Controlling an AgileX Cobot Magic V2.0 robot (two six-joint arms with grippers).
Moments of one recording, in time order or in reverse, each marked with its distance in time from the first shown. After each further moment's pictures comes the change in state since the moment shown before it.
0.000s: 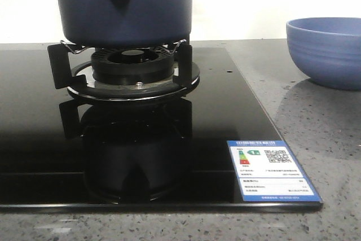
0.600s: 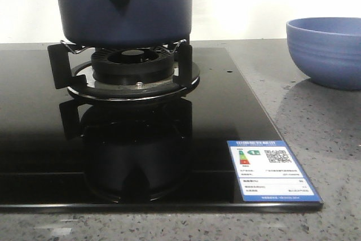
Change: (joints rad) left arm 0.084 -0.082 -0.070 -0.175 0.026 0.000; right arm 0.000 -0.033 0.000 0.002 -0.010 0.000
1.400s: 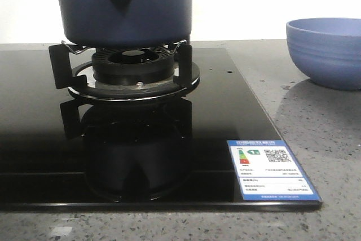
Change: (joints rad) left arm 0.196 -0.498 0.330 -0.017 -0.355 -0.172; right arm 0.000 -0.500 0.487 0.832 -0.506 -0.705
